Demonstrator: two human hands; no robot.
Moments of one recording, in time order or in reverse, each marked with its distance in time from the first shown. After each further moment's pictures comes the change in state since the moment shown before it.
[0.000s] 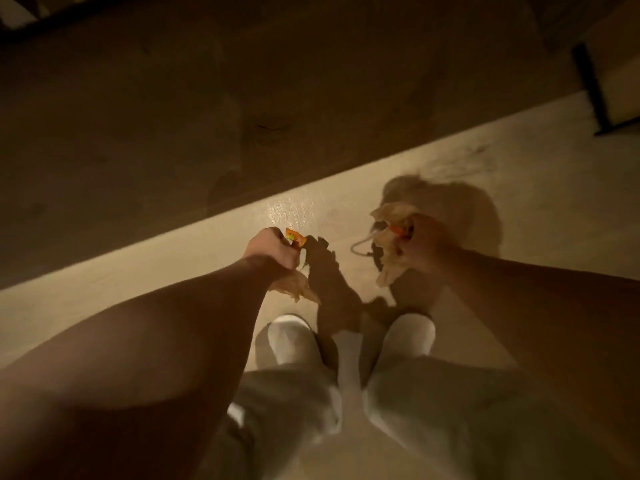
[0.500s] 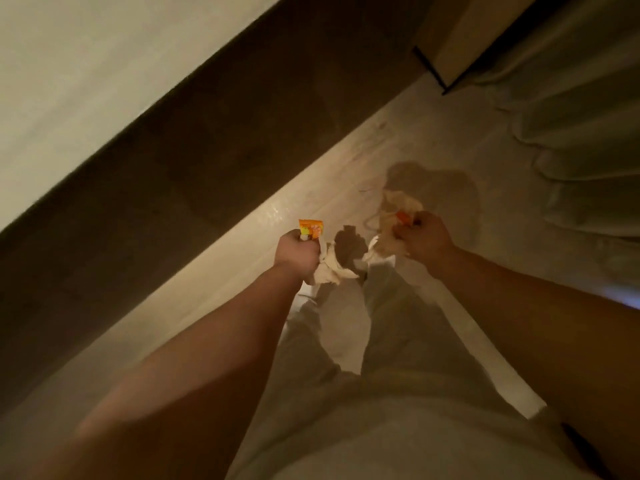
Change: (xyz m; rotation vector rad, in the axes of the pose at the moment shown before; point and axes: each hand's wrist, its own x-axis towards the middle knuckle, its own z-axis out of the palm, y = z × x) left_hand -0.341 0.025 -0.163 -0.322 -0.235 0.082; right_hand -0.382 -0.084 -0.123 0.571 0.254 0.348
